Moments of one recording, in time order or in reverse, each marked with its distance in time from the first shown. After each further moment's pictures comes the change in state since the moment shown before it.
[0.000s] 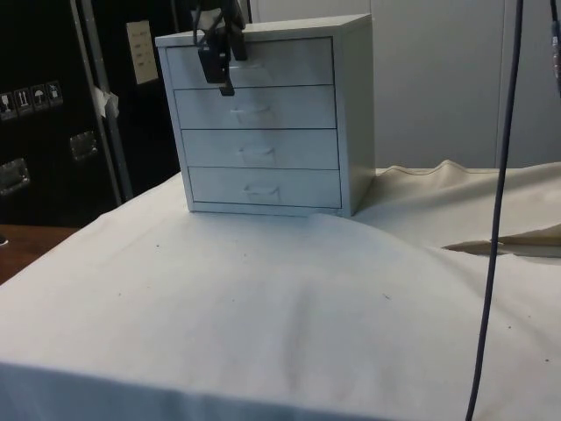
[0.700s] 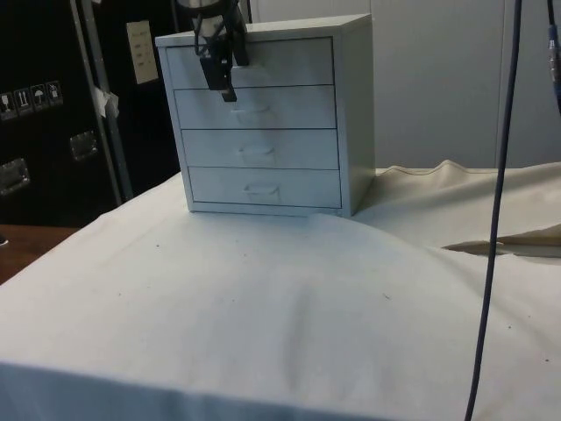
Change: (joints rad) arm 0.000 0.016 0.001 -0.007 0.002 0.006 0.009
